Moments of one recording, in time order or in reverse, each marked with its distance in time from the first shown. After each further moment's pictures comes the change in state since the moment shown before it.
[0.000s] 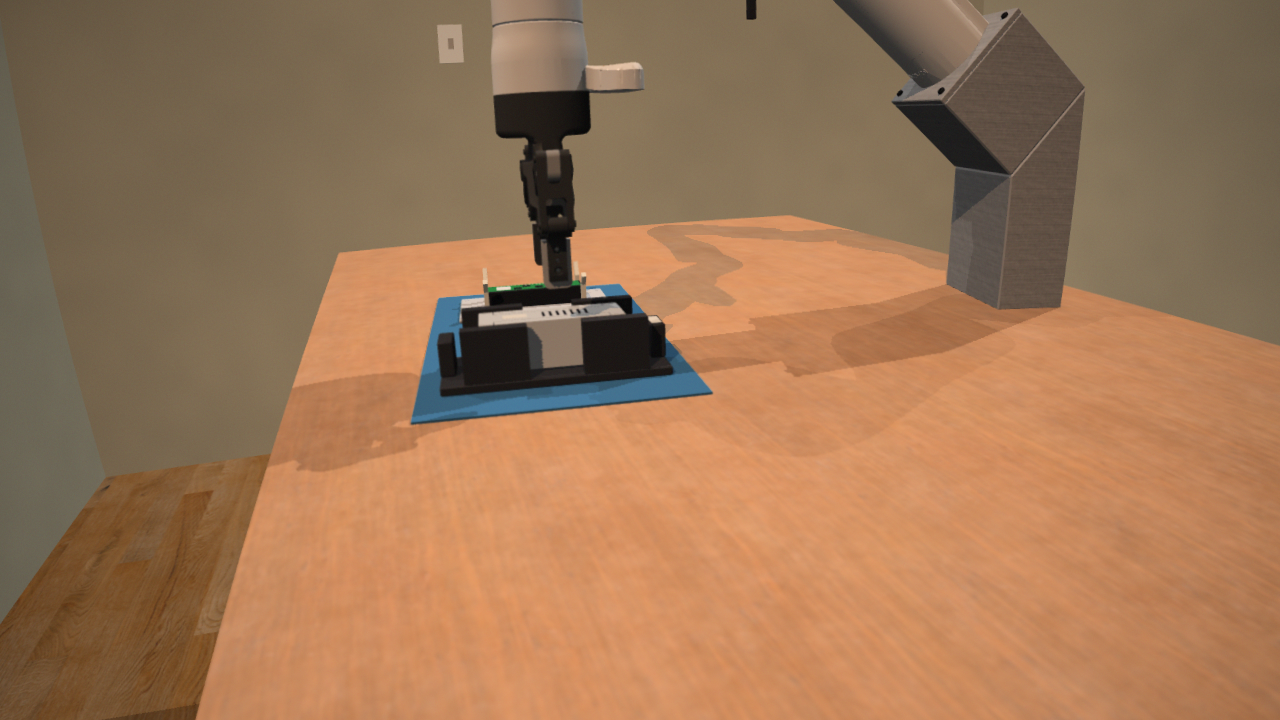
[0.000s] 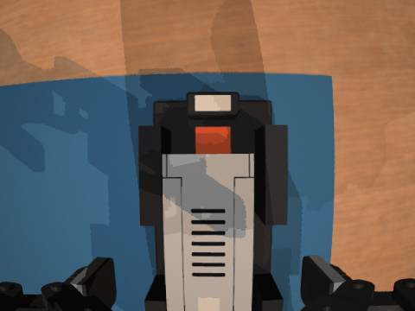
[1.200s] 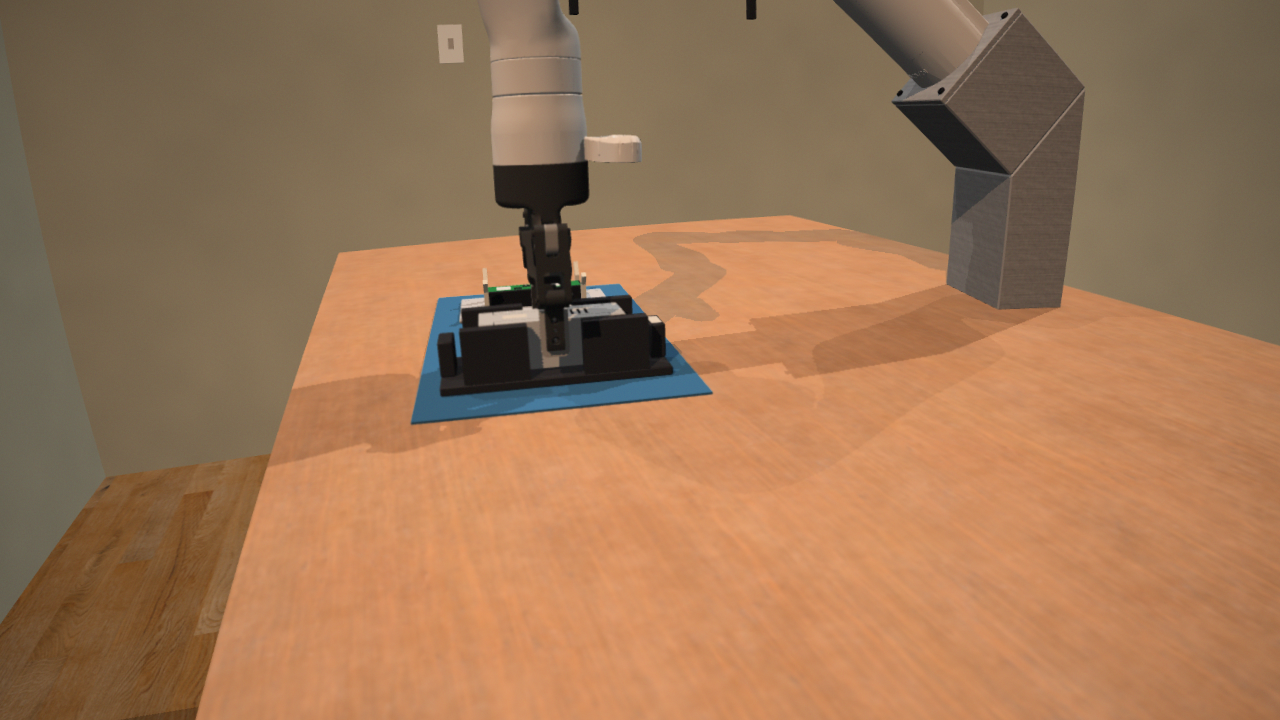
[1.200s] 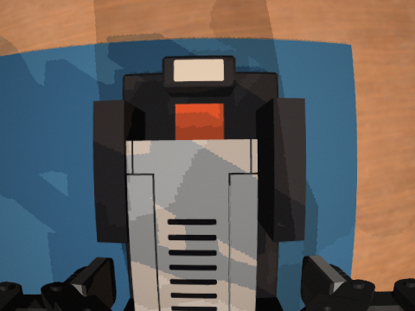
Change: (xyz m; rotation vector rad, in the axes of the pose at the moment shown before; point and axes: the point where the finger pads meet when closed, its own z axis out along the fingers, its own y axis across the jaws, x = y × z) arm -0.006 0.006 0.054 -0.017 -0.012 0.005
